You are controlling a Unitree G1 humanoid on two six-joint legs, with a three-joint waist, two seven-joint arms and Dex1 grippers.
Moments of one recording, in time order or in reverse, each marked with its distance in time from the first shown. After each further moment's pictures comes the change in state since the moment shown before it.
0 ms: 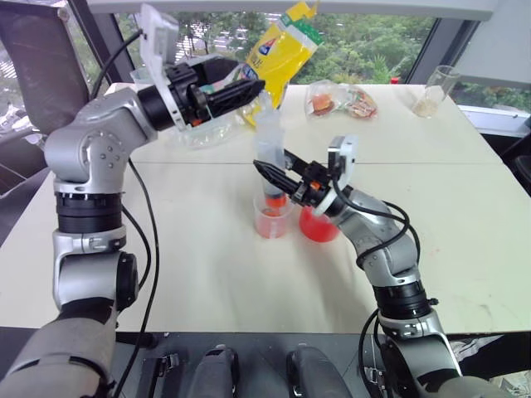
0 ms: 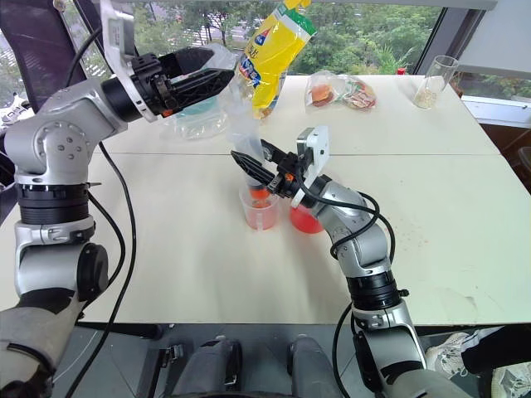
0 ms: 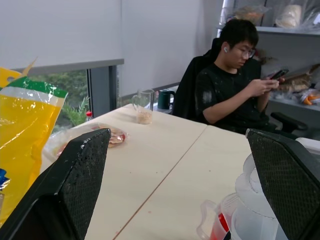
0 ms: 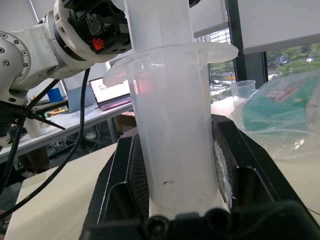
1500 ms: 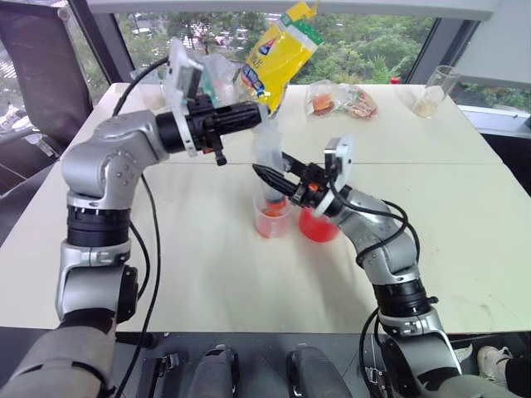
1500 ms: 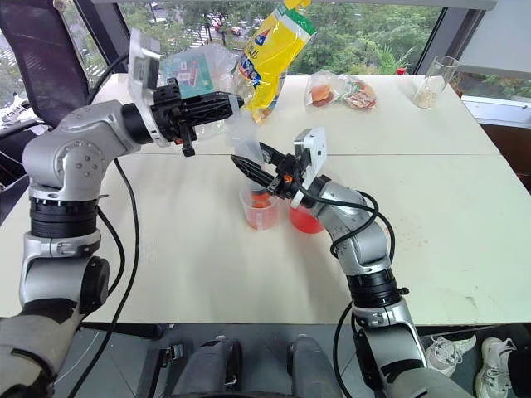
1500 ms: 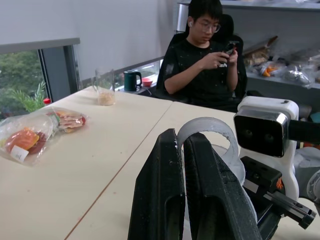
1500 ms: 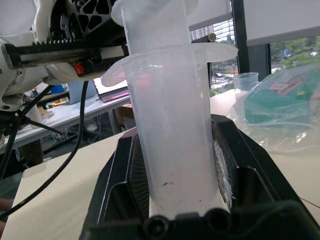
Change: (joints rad) left arm 0.091 -0.015 -0.085 -0.082 0.021 -0.005 -0.125; right arm -0.022 0.001 0.000 0.035 -0.022 0.013 0.023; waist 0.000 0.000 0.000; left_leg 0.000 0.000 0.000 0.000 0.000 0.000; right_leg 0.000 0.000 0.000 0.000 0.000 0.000
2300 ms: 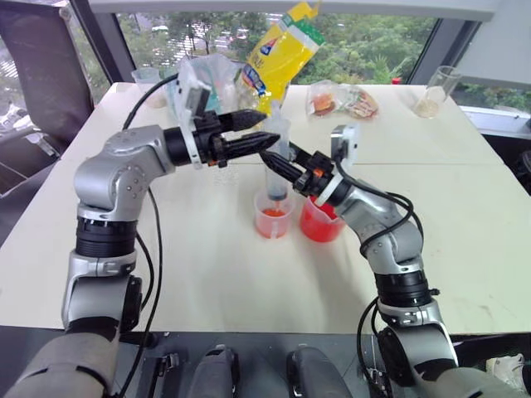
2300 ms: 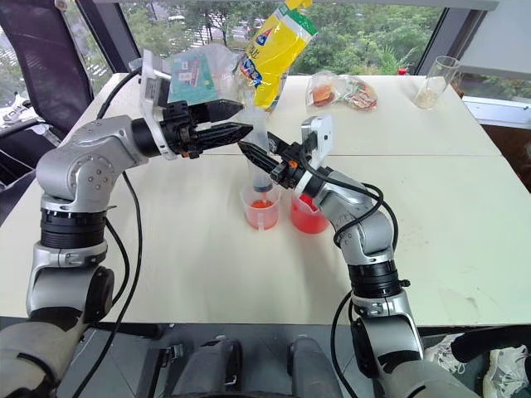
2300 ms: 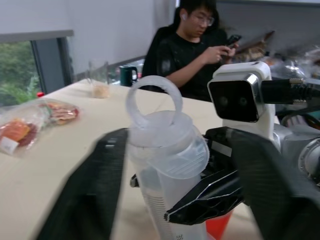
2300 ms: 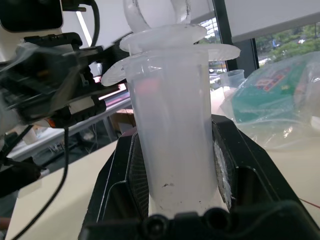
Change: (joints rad) left arm 0.057 -0.003 -0.040 -0.033 0.022 0.017 -0.019; right arm -0.057 0.034 -0.062 0.001 0.045 0.093 -0.046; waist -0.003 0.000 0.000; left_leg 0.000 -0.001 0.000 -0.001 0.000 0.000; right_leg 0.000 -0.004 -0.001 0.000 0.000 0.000
